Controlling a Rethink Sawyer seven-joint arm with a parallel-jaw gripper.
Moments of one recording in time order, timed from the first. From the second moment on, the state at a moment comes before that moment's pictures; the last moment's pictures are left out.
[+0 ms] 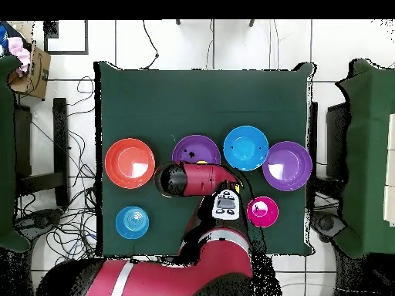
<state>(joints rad) -0.08 -0.44 -0.12 1.68 -0.09 0.33 1.72</state>
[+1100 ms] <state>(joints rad) -0.07 -0.41 -0.14 1.62 -0.09 0.33 1.72</state>
